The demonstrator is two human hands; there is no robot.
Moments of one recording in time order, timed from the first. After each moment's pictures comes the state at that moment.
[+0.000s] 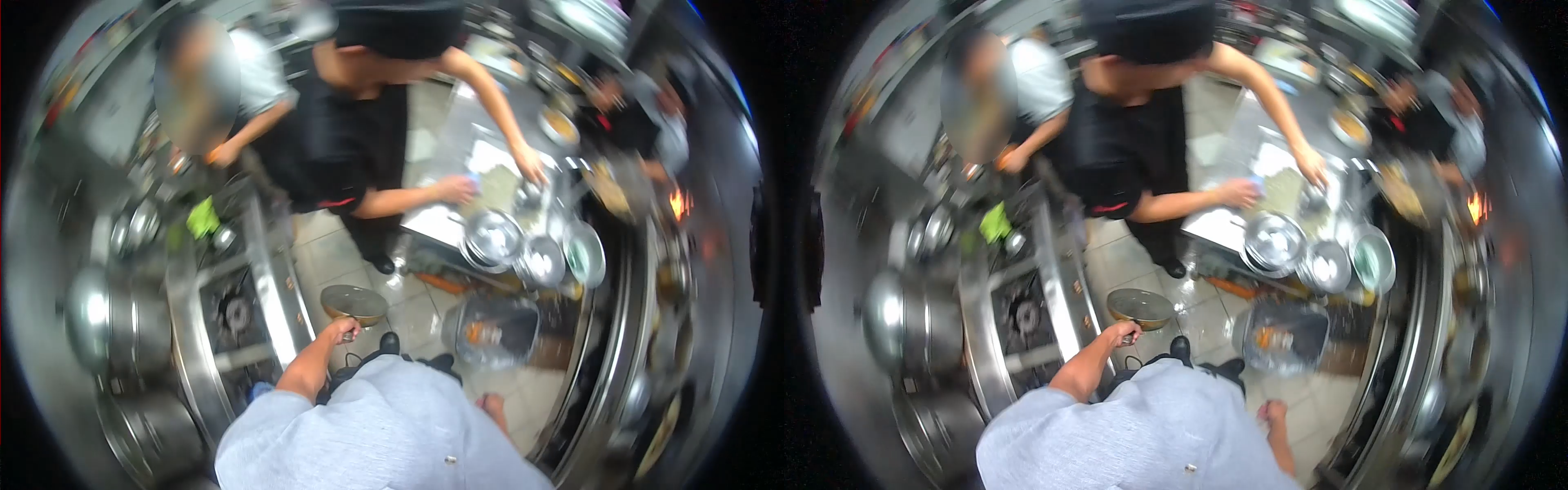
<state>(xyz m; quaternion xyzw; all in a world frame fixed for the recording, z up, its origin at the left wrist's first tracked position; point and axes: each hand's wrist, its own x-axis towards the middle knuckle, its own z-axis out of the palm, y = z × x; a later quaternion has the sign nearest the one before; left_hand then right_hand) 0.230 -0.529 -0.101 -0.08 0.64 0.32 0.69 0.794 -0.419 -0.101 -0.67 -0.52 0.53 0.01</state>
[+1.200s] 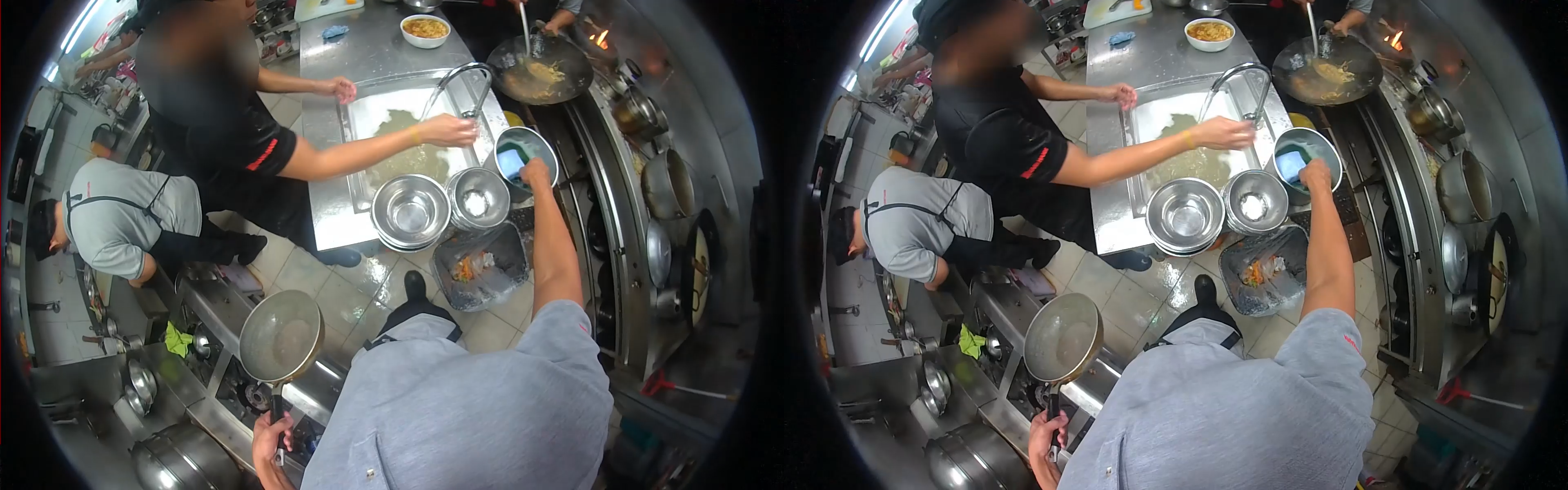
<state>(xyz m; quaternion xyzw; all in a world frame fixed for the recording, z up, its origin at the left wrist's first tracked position) 0.206 -0.557 0.260 -0.02 0.76 0.31 0.57 0.719 0.077 0.049 -0.80 -0.56 0.20 -0.07</state>
